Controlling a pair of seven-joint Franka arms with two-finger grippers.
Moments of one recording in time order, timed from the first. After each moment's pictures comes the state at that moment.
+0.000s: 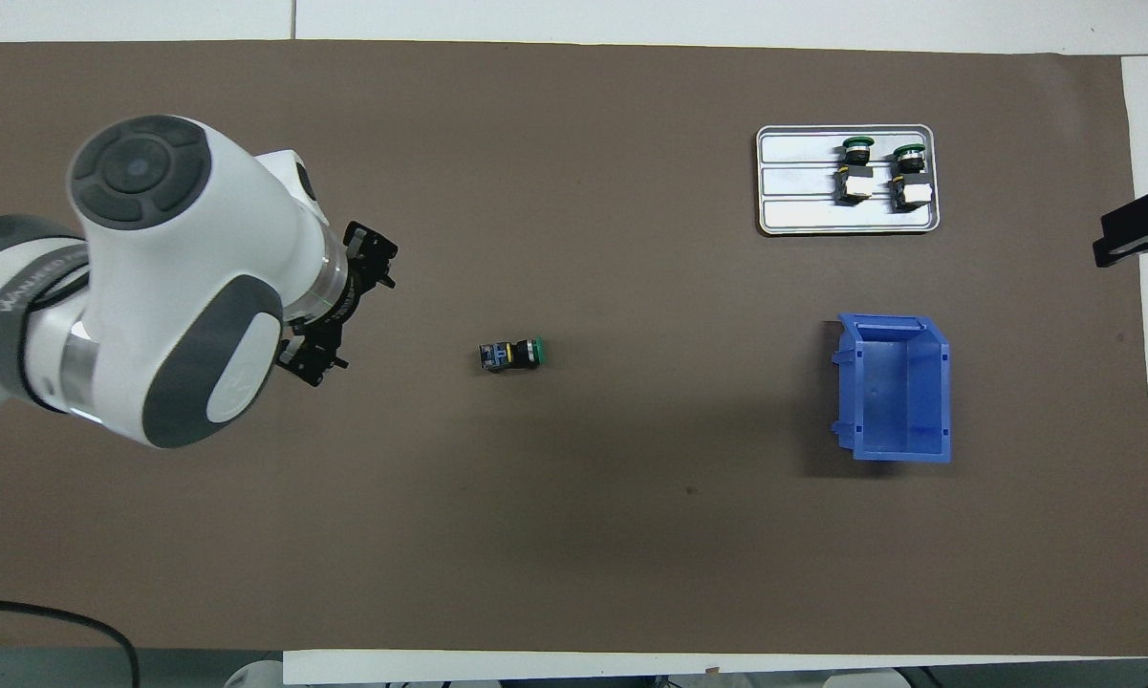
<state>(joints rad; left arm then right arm) -0.50 0.09 -0.04 -1.85 -0.05 1.87 -1.55 -0.15 0.09 0.07 -1.43 -0.08 1.39 -0.09</state>
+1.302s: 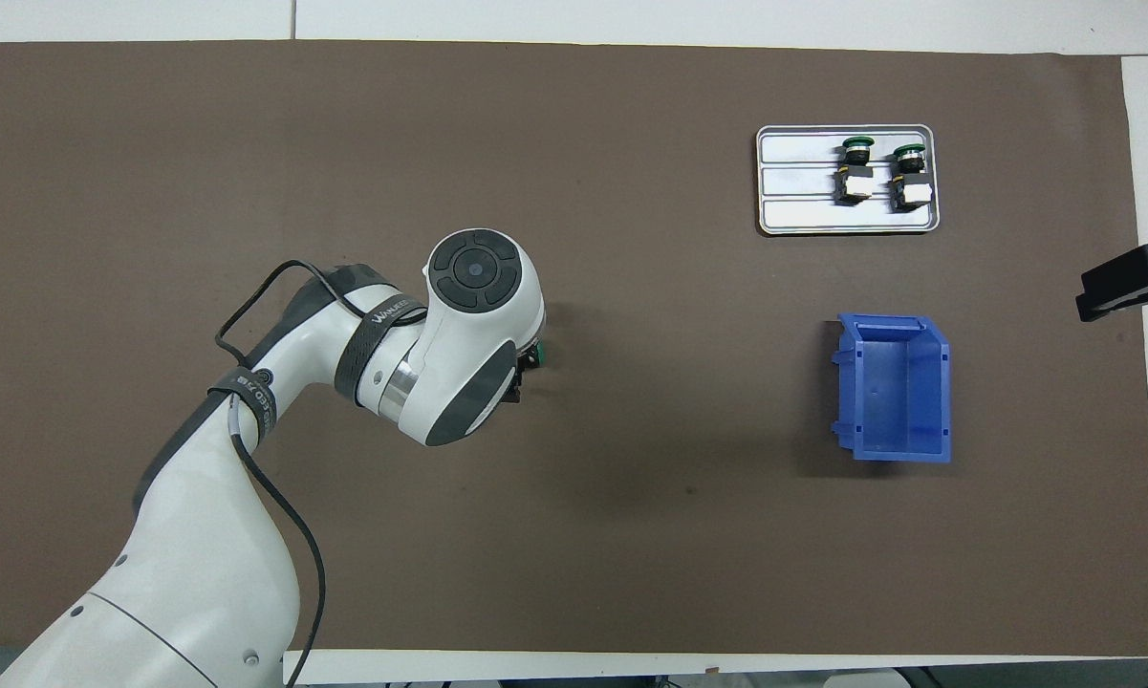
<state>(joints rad) -0.70 0.39 -0.03 -1.85 -0.05 2.19 -2.08 -0.01 0.00 -0.04 -1.55 -0.08 1.38 -0.09</state>
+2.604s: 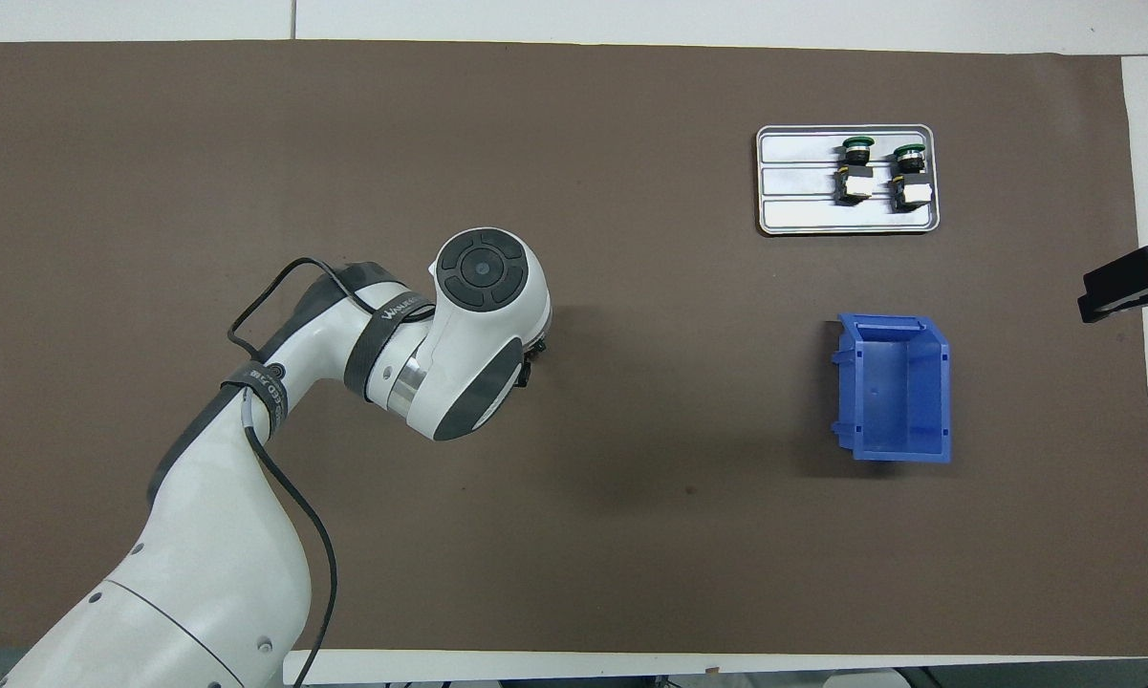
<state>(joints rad) -0.69 0.40 -0.02 -1.82 -0.05 2.22 -2.11 -0.01 -0.01 -0.04 -1.55 -0.08 1.38 -0.09</state>
